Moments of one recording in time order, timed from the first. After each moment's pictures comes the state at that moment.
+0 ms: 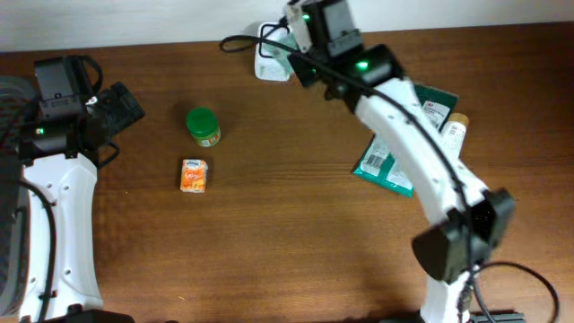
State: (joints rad) left arm 0.16 1.55 1.54 -0.87 -0.14 -0.36; right arm 0.45 2.01 2.05 -0.74 0.20 -0.23
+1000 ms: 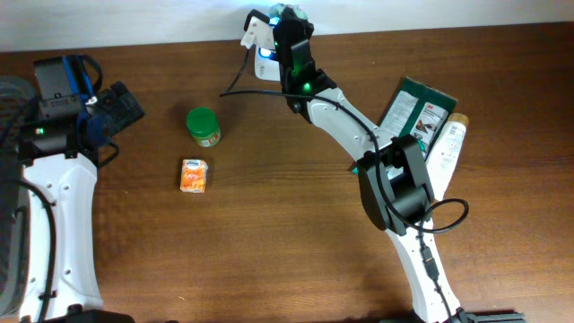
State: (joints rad) left arm 0.16 1.55 1.54 -0.87 -0.14 -0.36; right arm 0.45 2.45 2.04 0.21 0.43 -1.09
